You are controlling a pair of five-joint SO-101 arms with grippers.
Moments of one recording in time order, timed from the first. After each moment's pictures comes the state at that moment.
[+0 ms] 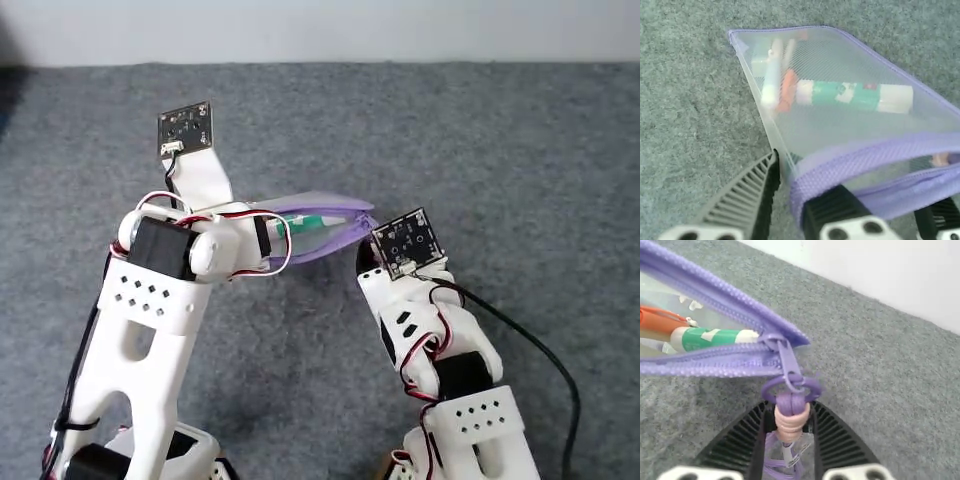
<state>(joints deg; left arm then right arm) 15.6 -24.2 12.2 90.3 35.5 -17.0 -67.1 70.6 33.6 12.4</state>
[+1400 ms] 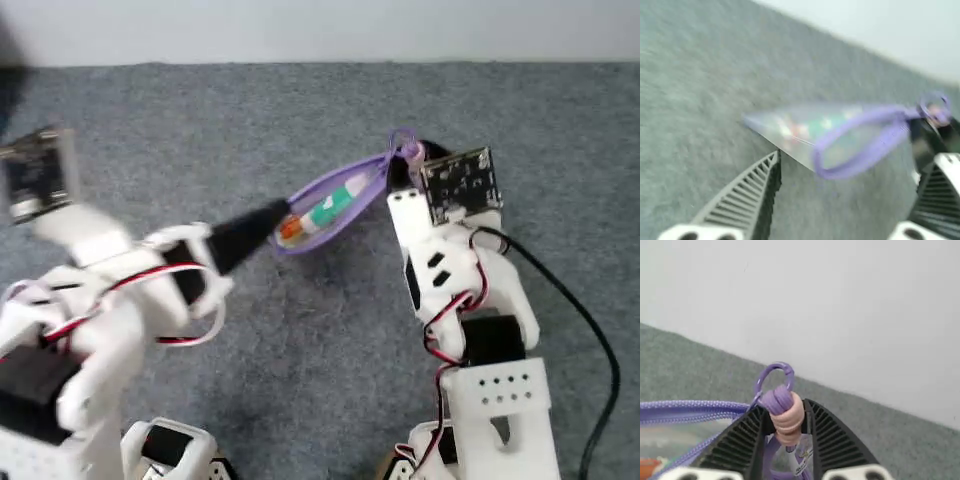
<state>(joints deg) 9.2 -45.7 -1.4 99.1 37.8 -10.3 -53.8 43.8 27.4 12.5</state>
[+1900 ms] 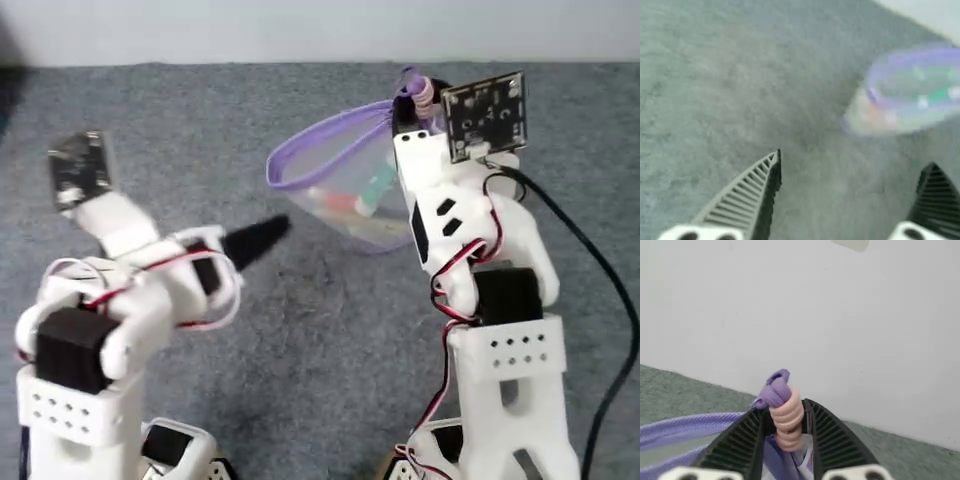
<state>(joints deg) 13.7 -45.2 11.6 96.9 37.2 -10.0 -41.8 20.7 35.7 9.5</state>
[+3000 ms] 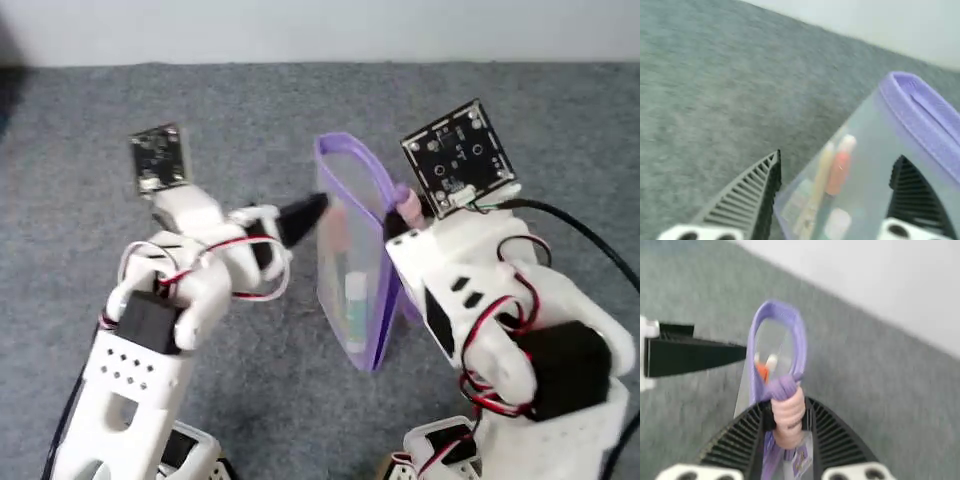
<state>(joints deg) 18.9 -45.1 36.4 59.2 34.8 -17.4 -42.3 -7.4 94.8 14.8</state>
